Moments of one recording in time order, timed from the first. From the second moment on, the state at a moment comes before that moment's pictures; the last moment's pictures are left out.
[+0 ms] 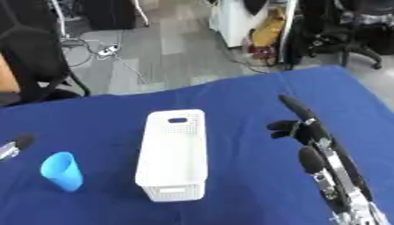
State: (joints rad) left arm -0.21 0.59 0.04 -1.71 -0.80 -0.17 -0.27; right arm -0.10 -0.33 0.08 -1.98 0.16 -0.28 0.19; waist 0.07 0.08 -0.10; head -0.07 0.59
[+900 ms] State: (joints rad) left arm -0.21 0.48 -0.01 -1.54 -0.96 -0.23 -0.21; right arm -0.10 -0.33 0.08 -1.98 0.16 -0.28 0.19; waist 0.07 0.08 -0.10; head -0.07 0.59
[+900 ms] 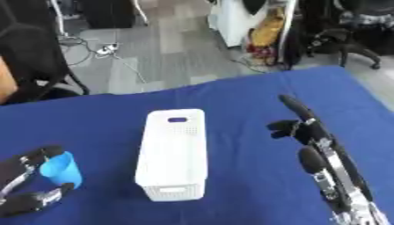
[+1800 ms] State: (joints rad) left arm -0.25 0.46 0.00 -1.52 -1.00 -0.21 -0.15; right arm -0.10 -0.33 0.08 -1.98 0.16 -0.29 0.19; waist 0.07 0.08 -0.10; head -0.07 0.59
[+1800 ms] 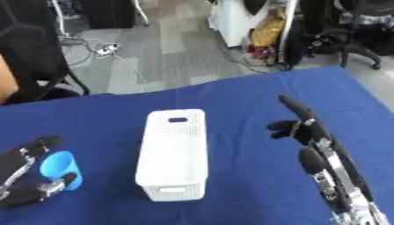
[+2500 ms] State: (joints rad) left arm -0.33 0.42 -0.02 -1.40 -1.04 -0.22 -0.13; right arm -0.10 -0.33 0.08 -1.98 0.15 -0.28 0.19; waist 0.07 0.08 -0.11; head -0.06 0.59
